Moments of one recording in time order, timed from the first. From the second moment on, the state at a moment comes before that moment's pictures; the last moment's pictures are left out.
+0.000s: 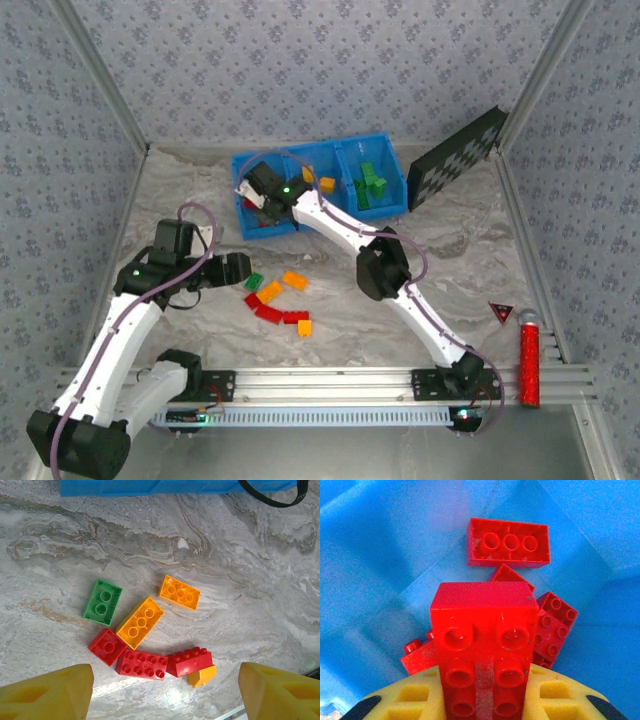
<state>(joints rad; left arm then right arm) -0.26 0.86 0.86 -0.91 0.37 -0.39 0.84 2.60 2.53 -0.88 0.18 -0.28</state>
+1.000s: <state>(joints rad) -0.49 0.99 0.90 -0.87 0.11 -0.86 0.78 1.88 1.77 -0.70 -0.02 -0.22</state>
